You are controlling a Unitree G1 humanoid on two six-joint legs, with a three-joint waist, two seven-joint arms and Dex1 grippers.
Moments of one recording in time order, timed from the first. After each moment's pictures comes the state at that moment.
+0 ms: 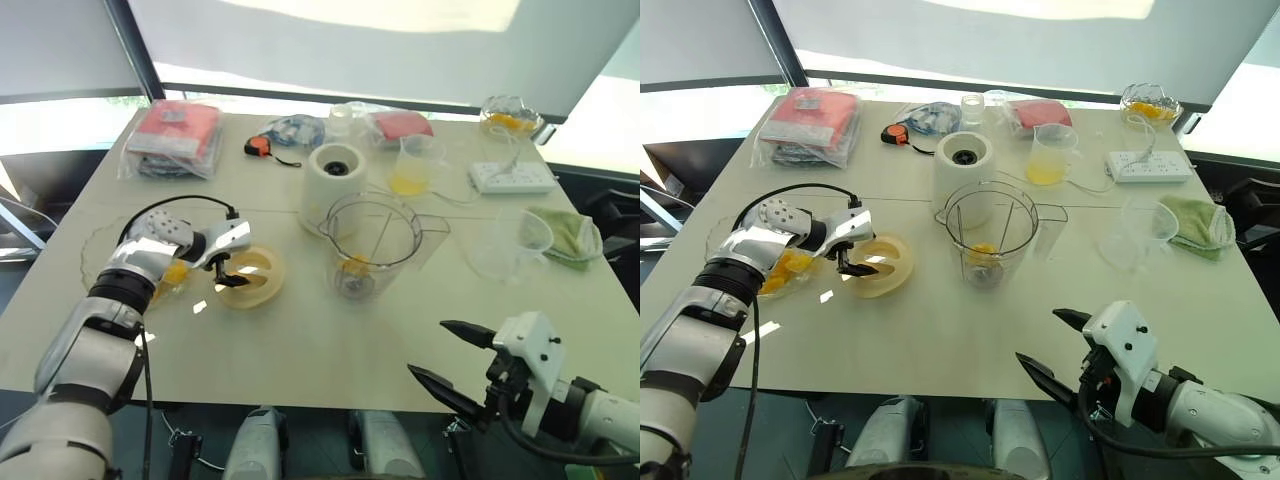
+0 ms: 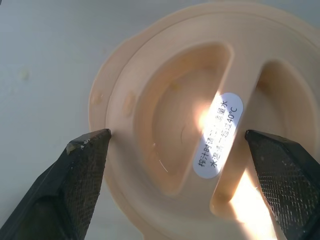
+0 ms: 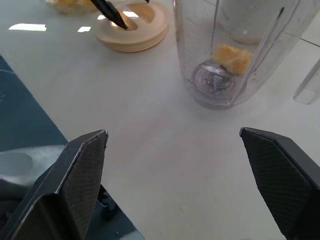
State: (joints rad) left arm -0.87 0.64 -0.39 0.80 0.19 -0.05 -1.18; right arm 0.60 -0.87 -0.43 -1.02 0.84 0.65 0.47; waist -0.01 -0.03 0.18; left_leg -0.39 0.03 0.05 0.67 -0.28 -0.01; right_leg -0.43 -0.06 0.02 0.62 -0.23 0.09
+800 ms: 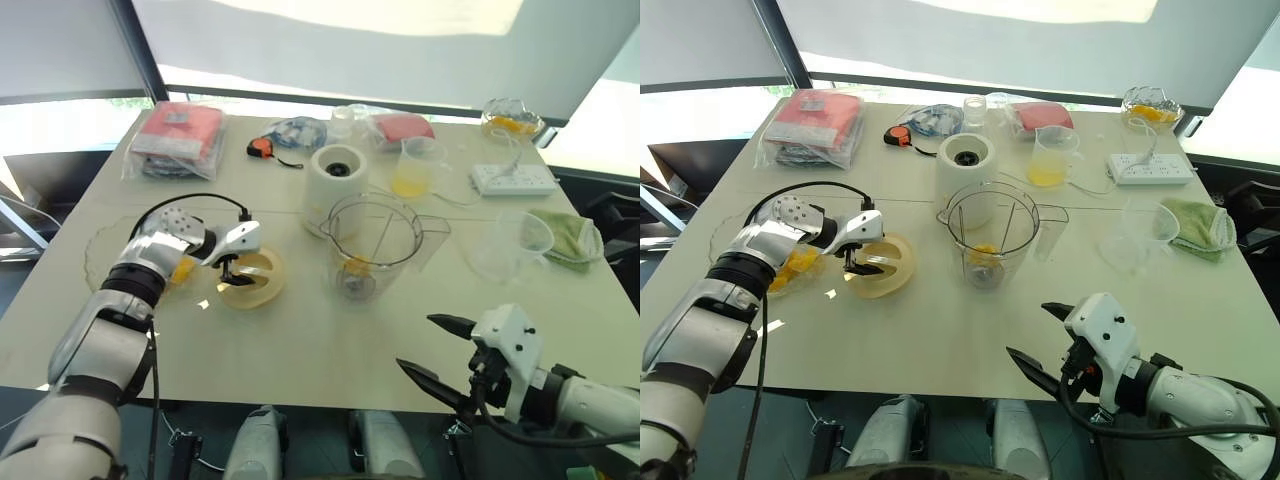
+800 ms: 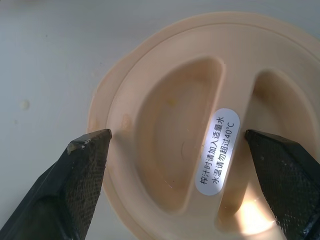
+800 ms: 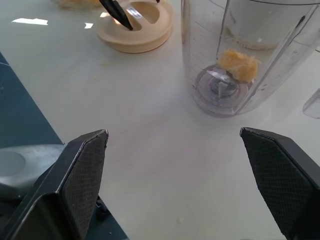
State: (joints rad) left arm -0.91 0.60 -0.40 0.86 0.28 -0.14 -1.18; right arm 0.47 -0.85 -0.30 -1.00 0.76 0.71 0.45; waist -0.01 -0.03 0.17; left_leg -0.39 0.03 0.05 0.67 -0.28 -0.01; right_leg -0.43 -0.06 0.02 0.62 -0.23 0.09
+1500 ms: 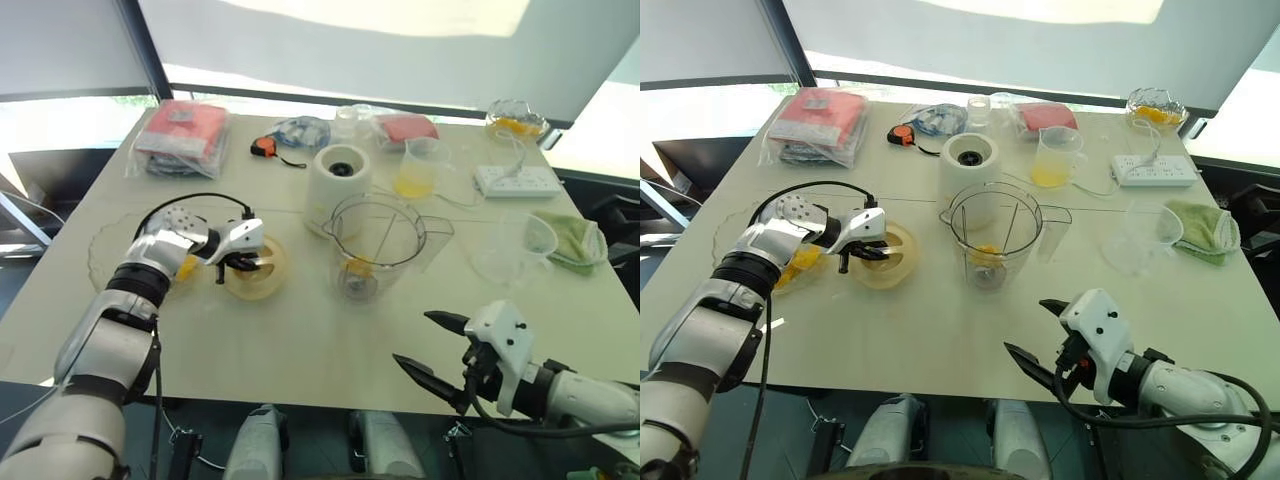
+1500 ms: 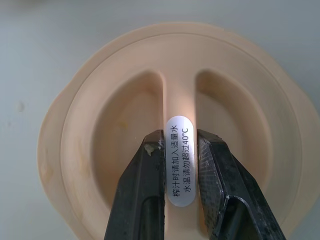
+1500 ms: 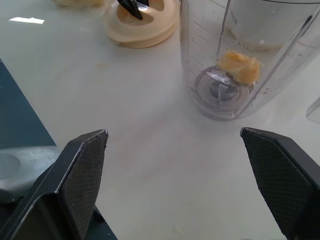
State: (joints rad) left arm -0.91 0.58 -0.36 0.81 0.23 -0.08 -1.24; right arm 0.41 -0.82 -0.26 -0.97 0.72 0.74 0.46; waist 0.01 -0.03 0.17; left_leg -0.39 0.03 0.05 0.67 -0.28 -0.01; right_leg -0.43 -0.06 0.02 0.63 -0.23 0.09
